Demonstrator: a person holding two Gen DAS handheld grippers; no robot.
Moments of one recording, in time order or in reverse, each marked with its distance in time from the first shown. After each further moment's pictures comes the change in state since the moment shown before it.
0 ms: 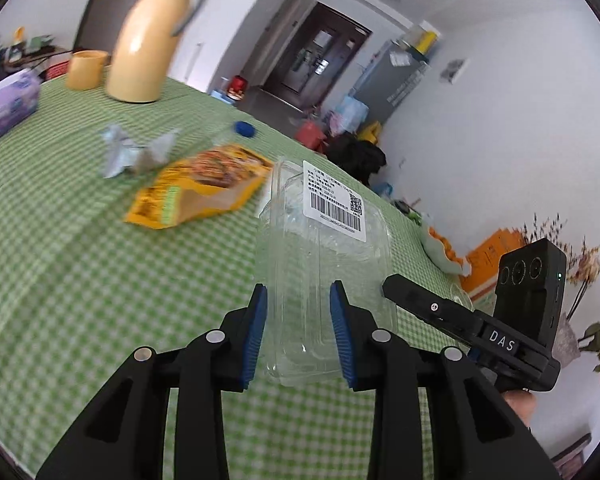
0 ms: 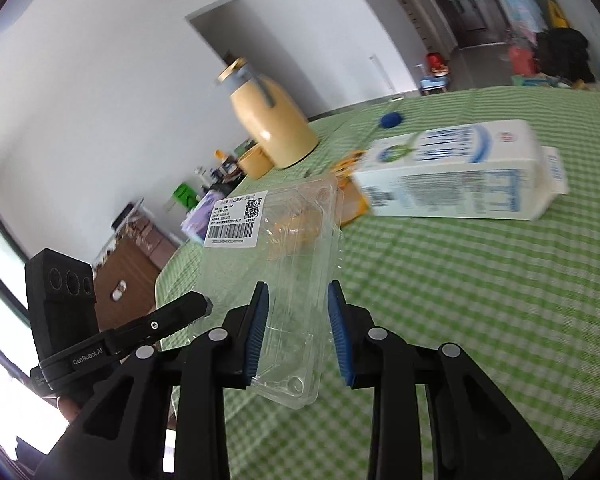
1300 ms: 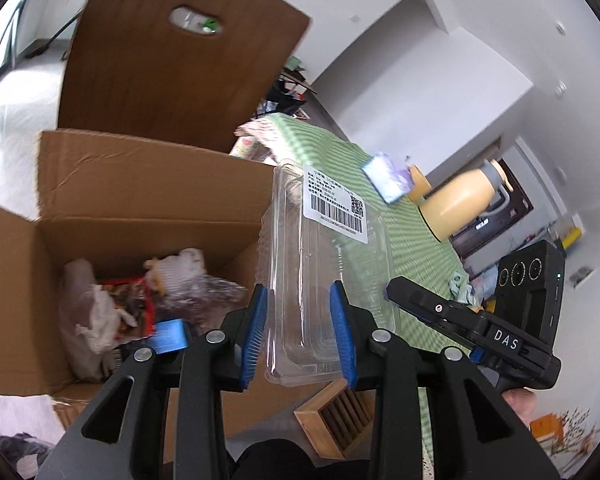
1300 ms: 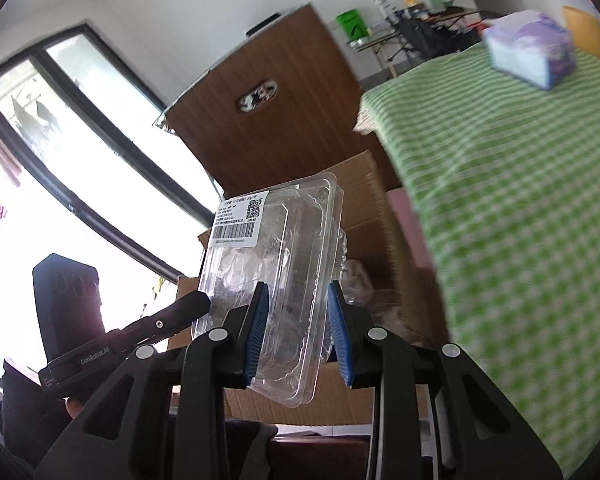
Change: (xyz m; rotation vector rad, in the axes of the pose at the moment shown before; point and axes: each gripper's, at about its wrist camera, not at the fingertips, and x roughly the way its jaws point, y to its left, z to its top) left arm -0.338 0.342 -0.135 -0.596 -0.384 0.411; right arm 0.326 0.364 -0.149 -0.411 0.584 0.412
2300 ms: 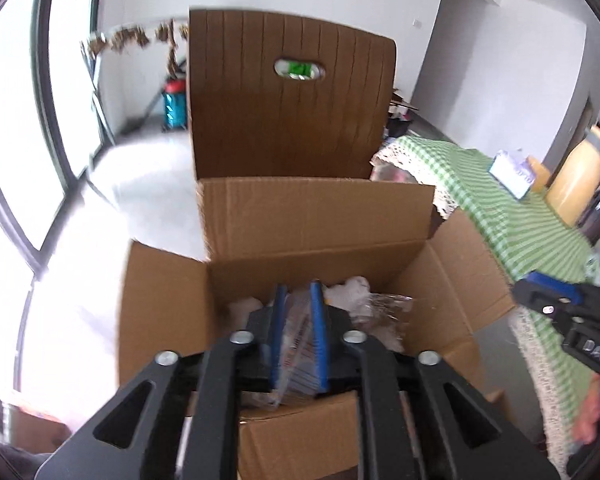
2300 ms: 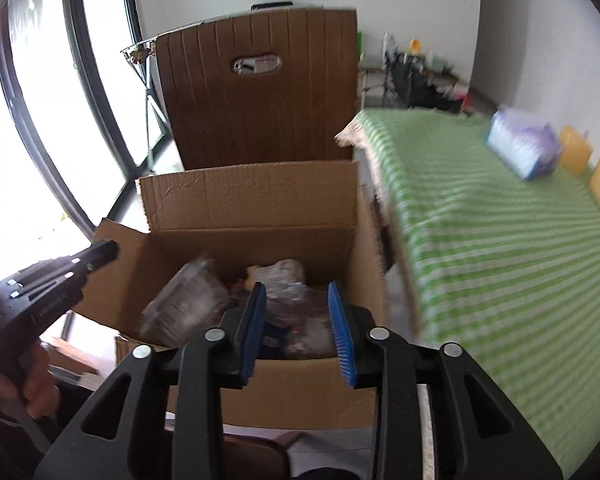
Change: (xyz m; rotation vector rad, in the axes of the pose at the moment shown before) left arm -0.030 0.006 -0.012 0.197 -0.155 0.578; right arm 0.025 0.062 -0.030 -0.347 -0.026 -0.427
